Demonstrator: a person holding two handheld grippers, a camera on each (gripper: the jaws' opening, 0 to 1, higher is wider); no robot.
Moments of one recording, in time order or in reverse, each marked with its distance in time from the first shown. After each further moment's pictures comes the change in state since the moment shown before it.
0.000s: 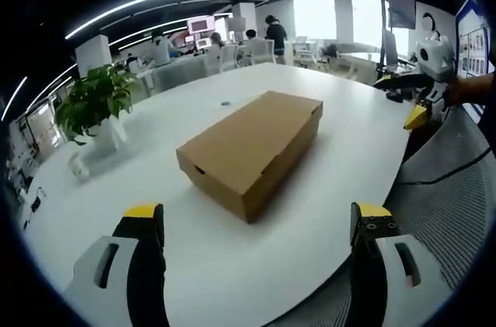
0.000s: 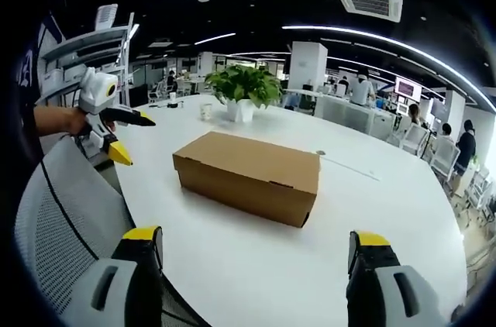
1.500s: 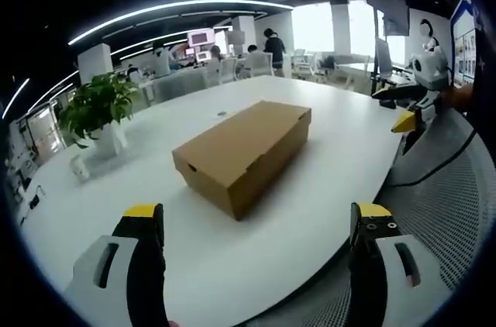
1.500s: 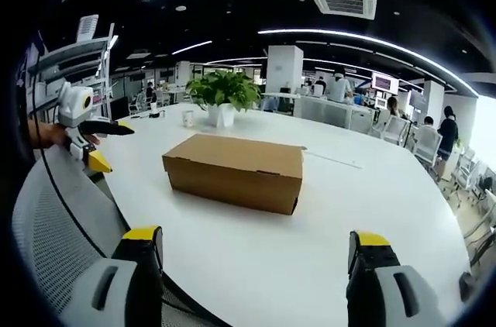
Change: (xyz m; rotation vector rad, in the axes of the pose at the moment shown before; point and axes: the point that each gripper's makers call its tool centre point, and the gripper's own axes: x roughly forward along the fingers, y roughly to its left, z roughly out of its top) left arm -0.023 -0.013 -0.016 0.004 -0.080 -0.006; right arm -0.022 0.004 -0.021 0.078 -0.036 -0.108
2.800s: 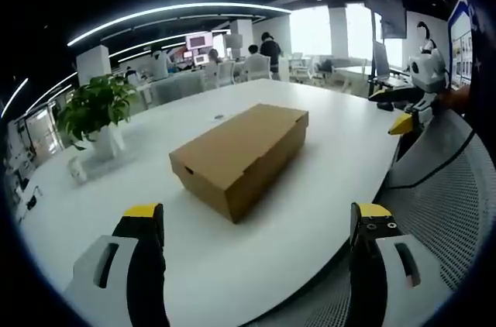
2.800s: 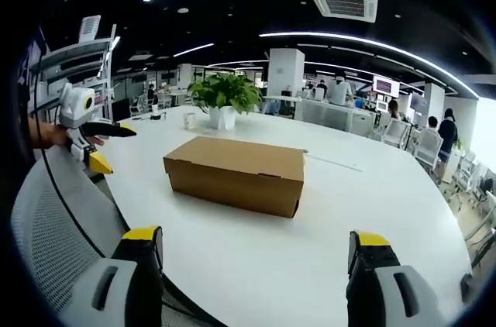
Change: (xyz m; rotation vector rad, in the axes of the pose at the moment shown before) left arm 0.001 -0.003 0.002 0.001 -0.024 -0.013; right arm 0.002 0.002 0.002 -0.005 -0.021 0.006
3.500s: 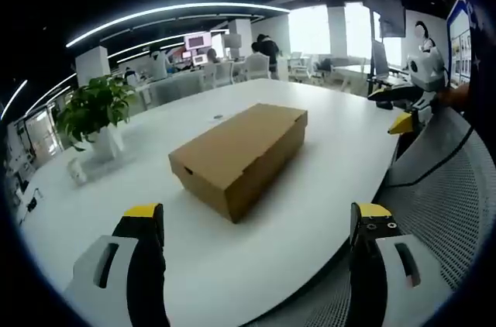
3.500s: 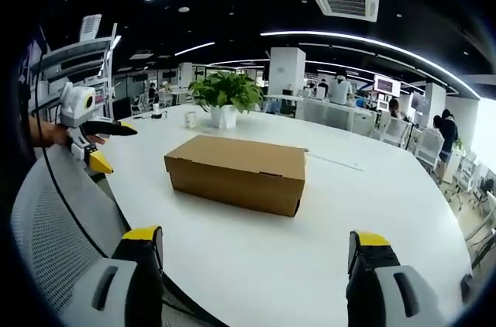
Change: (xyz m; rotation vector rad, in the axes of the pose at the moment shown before) left arm 0.000 -0.001 -0.001 0.009 0.004 -0.003; right arm 0.000 0.001 -0.001 -0.001 0.004 0.006
